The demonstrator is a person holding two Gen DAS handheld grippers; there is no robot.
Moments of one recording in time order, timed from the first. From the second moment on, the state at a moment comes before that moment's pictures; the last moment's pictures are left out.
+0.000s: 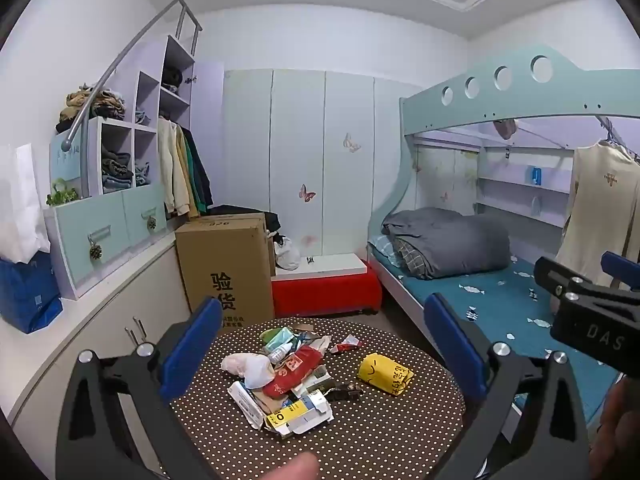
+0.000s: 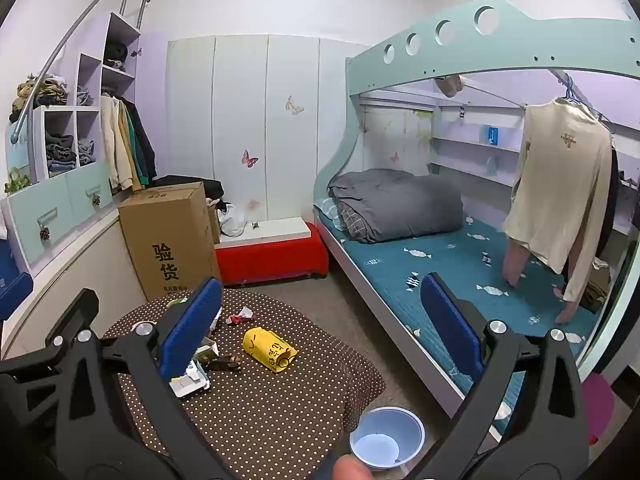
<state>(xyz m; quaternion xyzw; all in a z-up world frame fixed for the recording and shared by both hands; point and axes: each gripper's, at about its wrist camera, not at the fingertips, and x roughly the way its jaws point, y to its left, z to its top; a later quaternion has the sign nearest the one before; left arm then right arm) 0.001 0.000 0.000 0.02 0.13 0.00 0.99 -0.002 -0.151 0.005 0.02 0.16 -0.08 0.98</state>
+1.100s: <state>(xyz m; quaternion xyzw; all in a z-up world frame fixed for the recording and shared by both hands) 0.007 0.002 -0.012 -0.01 0.13 -0.02 0.99 0.007 -0.150 0.006 0.02 0.16 -0.06 0.99</state>
